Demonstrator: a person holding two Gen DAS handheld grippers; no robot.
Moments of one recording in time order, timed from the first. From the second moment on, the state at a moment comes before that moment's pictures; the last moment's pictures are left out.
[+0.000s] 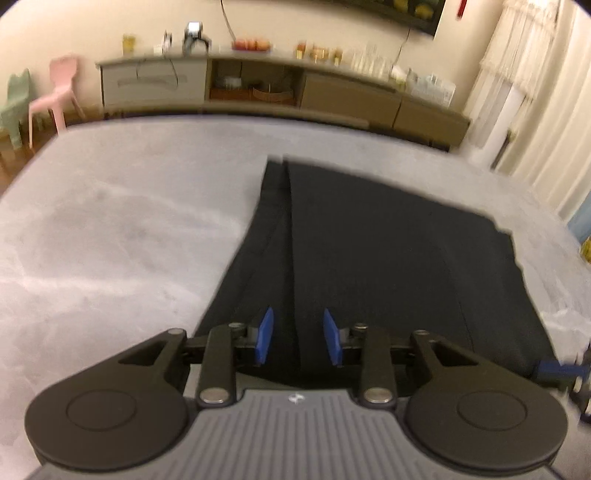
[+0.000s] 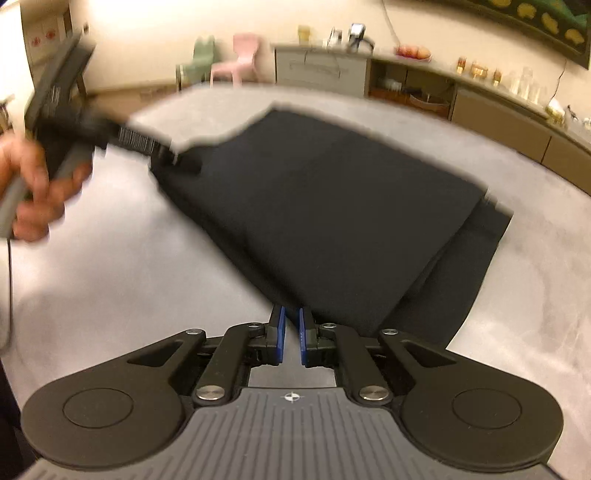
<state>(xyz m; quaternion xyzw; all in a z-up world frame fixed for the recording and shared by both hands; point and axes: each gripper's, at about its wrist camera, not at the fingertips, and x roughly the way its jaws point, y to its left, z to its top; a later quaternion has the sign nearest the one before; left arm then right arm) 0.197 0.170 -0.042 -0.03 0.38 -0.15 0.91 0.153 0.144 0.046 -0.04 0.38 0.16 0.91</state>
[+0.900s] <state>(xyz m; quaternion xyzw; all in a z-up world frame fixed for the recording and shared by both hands) 0.192 0.138 -0.054 0.02 0.36 -0.20 0.91 0.160 0.156 0.038 0.03 0.38 0.15 0.91</state>
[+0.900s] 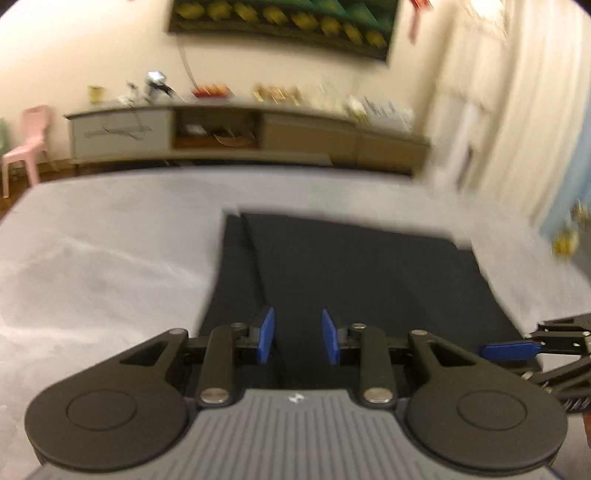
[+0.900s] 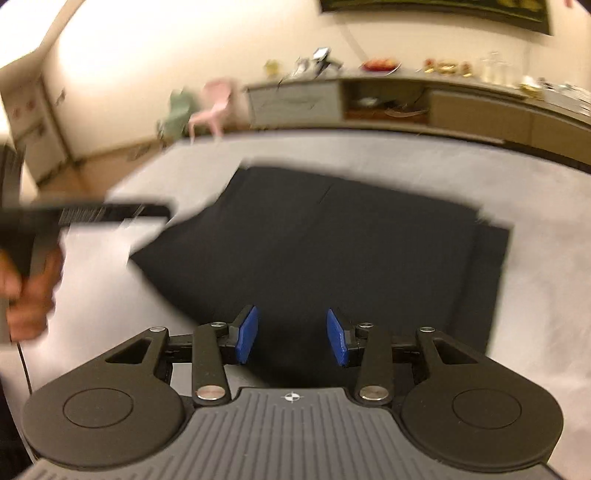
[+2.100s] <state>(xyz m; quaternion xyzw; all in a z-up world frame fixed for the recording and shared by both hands) 0.087 0.049 -0.037 -0.06 0.38 -0.16 0.91 0.079 0.100 0.027 0.04 0.37 0.01 0.93</state>
